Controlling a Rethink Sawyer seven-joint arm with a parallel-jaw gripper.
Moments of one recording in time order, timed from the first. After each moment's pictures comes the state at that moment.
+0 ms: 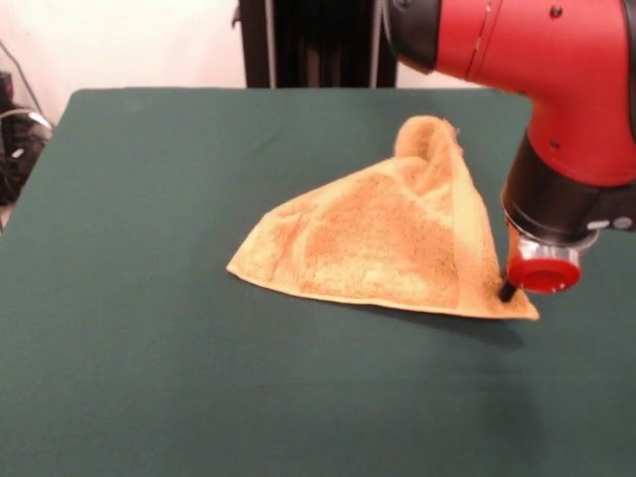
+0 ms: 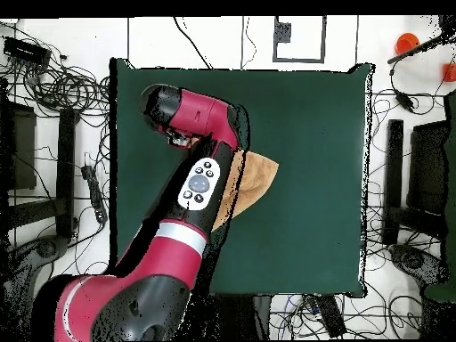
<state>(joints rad) 0.24 0.05 -0.62 0.82 0.69 1.04 3.22</state>
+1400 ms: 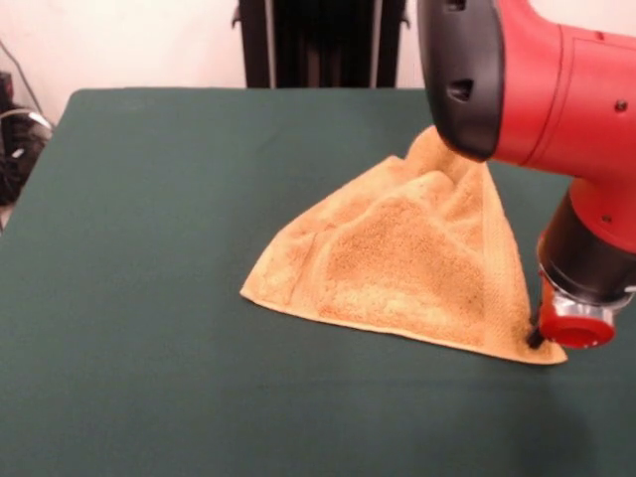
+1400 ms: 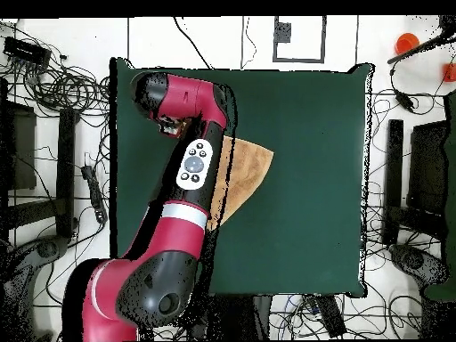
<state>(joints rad) 0.19 0.22 -0.71 0.51 0.72 1.16 3.39</state>
